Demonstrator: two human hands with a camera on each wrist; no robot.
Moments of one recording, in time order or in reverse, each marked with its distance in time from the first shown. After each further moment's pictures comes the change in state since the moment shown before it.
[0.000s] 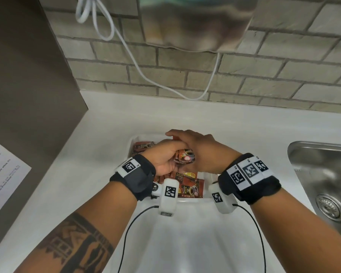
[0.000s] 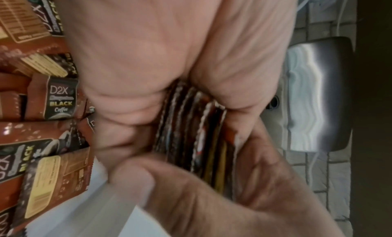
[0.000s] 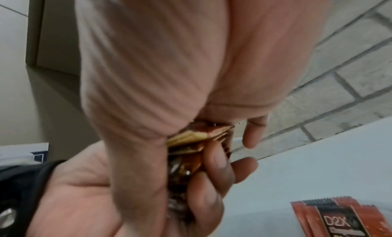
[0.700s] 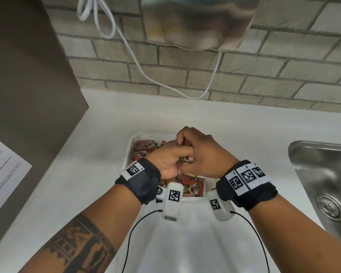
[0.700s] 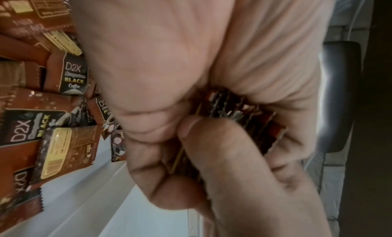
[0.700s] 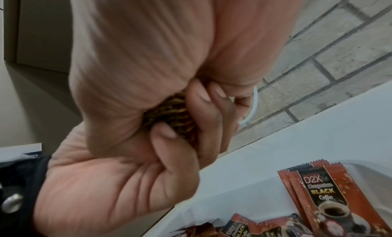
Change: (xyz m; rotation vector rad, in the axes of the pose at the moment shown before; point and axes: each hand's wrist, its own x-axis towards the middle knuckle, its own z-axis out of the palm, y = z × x) left_hand -0.005 -0.010 0.012 -0.101 -0.104 0.096; right_hand -0.005 0.000 0.018 0.110 0.241 -0.071
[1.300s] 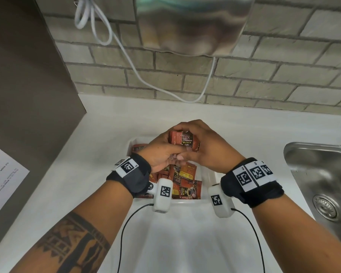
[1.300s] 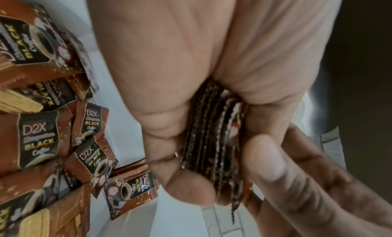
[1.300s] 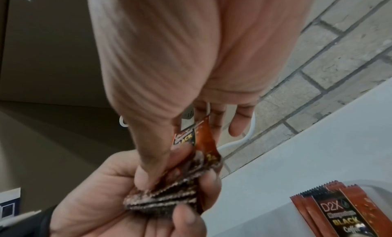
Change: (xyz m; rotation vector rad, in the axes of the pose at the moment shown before) left_hand 0.003 0.016 -0.019 0.210 0.050 0.133; right_hand 0.002 0.003 -0.027 0.119 0.020 0.079
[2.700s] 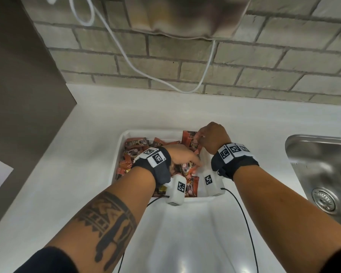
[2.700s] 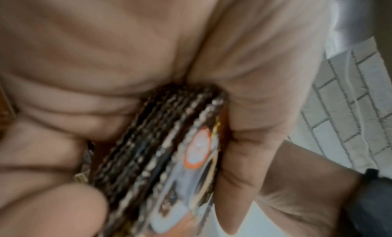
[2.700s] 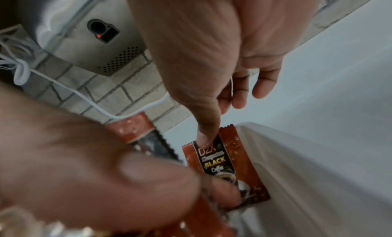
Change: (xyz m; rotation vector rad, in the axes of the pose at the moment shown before) left_hand 0.074 -0.045 0.018 0.643 -0.118 -0.602; right_hand 0.047 0.102 0.019 -0.349 0.014 0.560
